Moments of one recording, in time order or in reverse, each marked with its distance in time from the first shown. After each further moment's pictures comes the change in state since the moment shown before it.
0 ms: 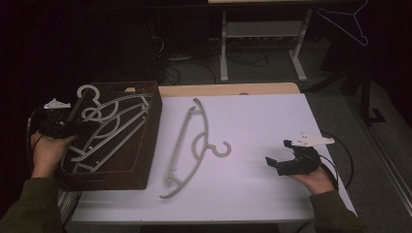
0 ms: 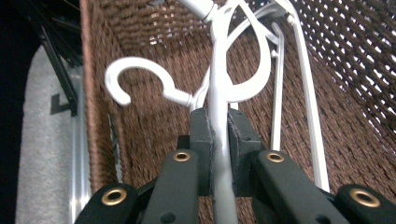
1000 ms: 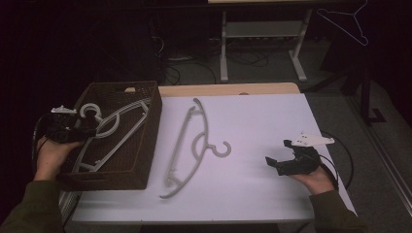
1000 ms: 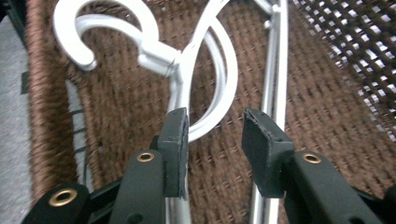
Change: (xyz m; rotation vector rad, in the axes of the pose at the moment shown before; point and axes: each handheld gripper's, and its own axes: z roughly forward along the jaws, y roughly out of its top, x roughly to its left) left arm -0.002 -0.010 0.017 0.055 -0.070 -0.031; right arm 0.000 0.001 0.000 -0.004 0.000 -0.002
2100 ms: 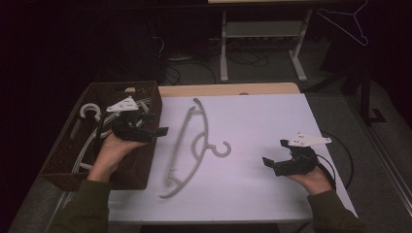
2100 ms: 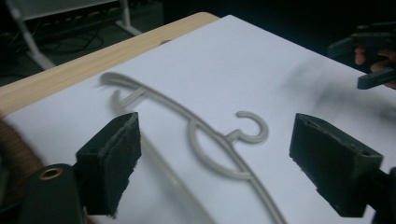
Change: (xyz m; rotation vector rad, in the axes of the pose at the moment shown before) left arm -0.184 0.057 0.020 -0.302 -0.527 0.249; right arm 0.009 0.006 0.002 -0.002 0.018 -0.017
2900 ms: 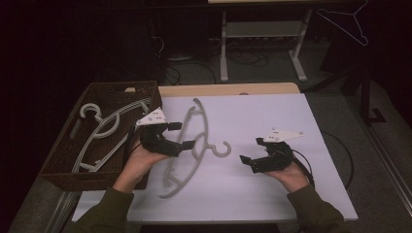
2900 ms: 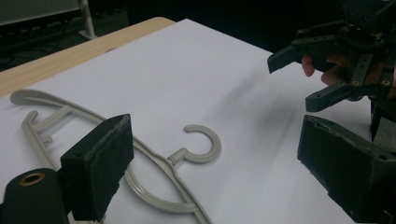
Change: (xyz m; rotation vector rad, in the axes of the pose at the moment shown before) left arm -0.046 -0.006 0.043 -0.018 -0.097 0.028; right arm 0.042 0.034 0.037 0.005 0.094 -0.008
